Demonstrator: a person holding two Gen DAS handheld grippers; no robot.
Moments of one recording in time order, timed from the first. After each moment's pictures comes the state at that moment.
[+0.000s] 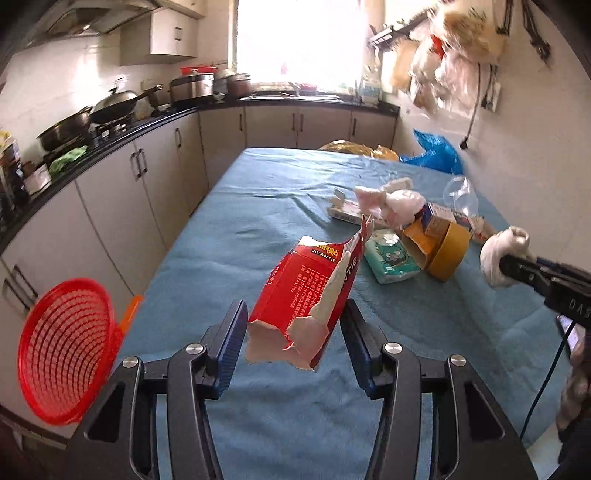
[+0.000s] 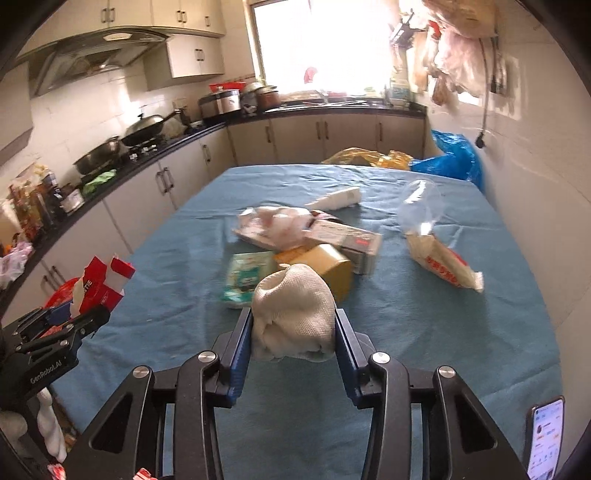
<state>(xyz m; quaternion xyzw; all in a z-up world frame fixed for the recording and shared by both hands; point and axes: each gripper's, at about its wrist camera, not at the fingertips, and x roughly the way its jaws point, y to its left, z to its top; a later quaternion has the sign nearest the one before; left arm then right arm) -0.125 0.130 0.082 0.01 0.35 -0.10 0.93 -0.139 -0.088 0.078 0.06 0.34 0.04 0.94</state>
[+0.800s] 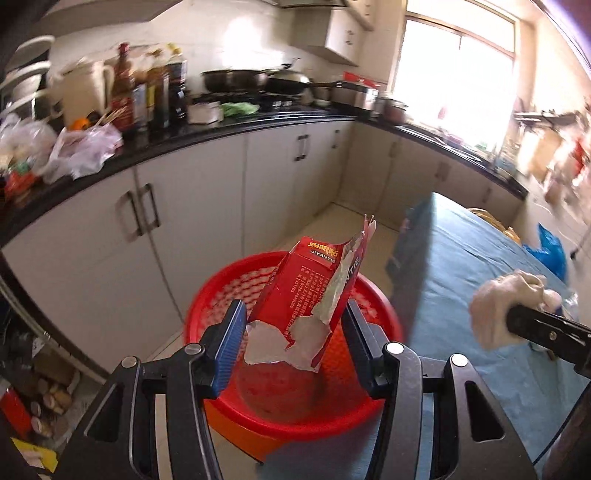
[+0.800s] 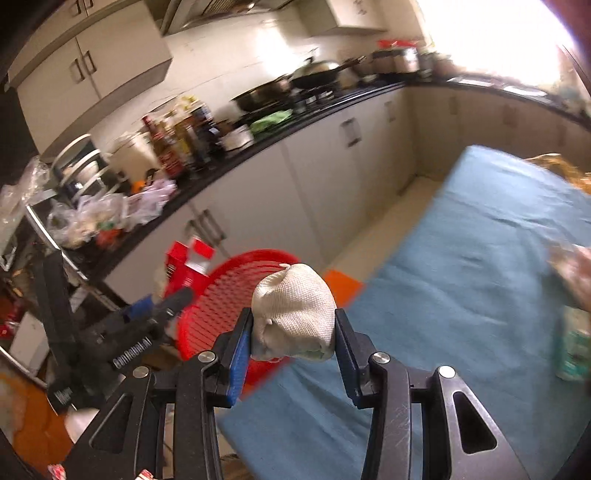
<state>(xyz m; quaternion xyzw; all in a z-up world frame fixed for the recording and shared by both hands) -0.146 0.387 0.084 -0.12 0.33 0.13 0.93 -0.067 0.206 0.077 0.05 0.39 0.35 0.85</state>
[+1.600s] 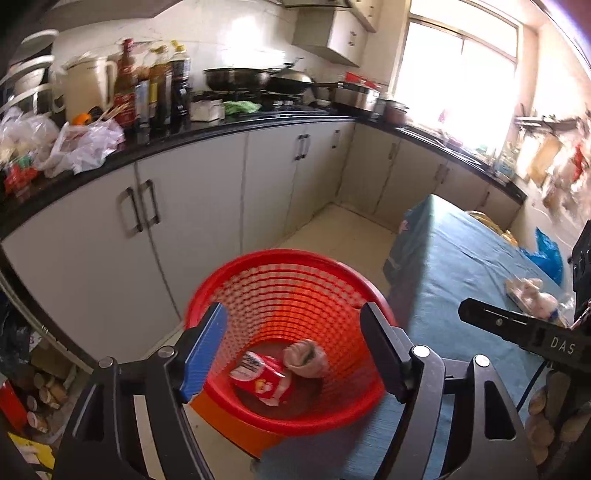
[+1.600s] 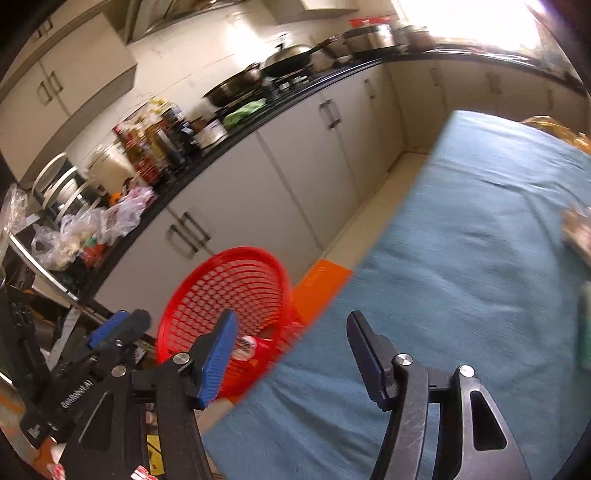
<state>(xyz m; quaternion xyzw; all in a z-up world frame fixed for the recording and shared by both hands) -0.153 0.373 0.090 -0.12 0.33 0.11 0.93 -0.045 0.181 0.050 0.09 0.42 0.30 0.85</state>
